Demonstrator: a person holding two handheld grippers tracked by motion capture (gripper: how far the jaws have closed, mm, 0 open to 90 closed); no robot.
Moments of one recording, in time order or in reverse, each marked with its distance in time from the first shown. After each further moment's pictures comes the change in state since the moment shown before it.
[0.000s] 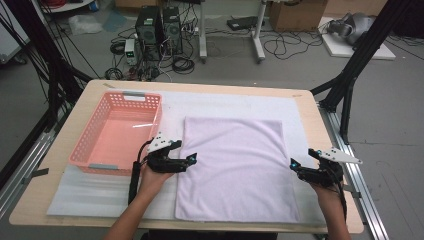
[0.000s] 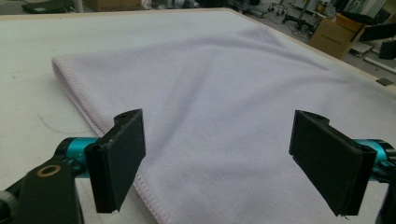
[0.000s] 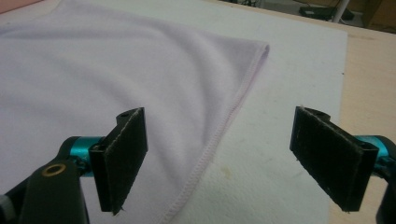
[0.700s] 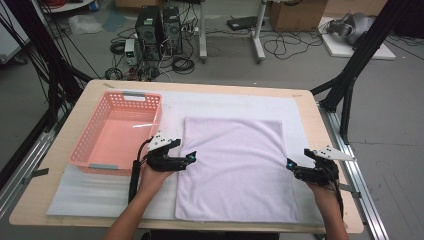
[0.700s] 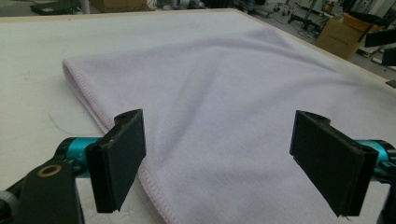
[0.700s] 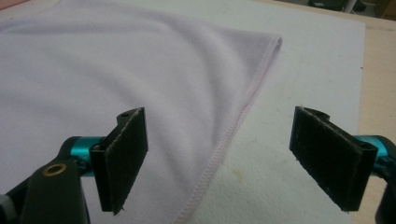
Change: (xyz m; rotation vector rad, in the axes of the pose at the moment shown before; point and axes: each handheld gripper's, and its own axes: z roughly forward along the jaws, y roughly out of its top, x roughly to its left) left arm 0.003 0.004 0.001 -0.005 0.015 -0.007; right arm 0.001 0.000 0.010 0.028 0.019 0.011
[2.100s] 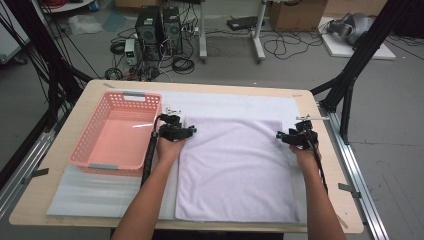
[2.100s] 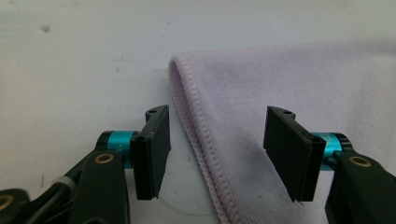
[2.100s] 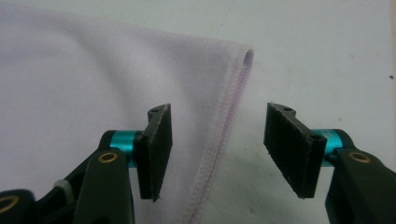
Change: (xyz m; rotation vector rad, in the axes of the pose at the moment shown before) left arm 0.055 0.028 0.088 0.223 0.364 -0.138; right arm -0.044 0.051 0.108 0.207 -0.059 0.148
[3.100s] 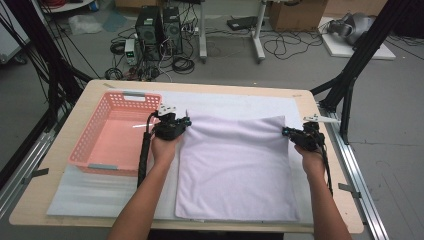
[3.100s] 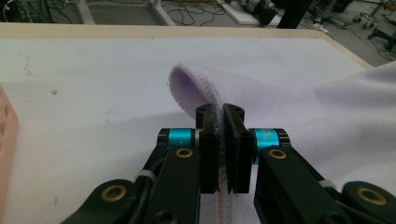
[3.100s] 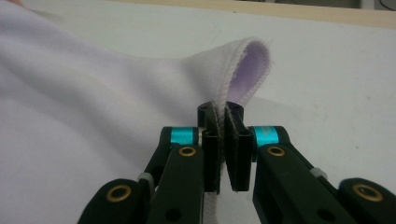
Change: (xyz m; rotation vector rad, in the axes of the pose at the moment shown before) left arm -0.010 0.012 -0.052 -0.190 -0.115 -0.015; right arm 0.013 0.001 -0.045 -0.133 0.131 -0.025
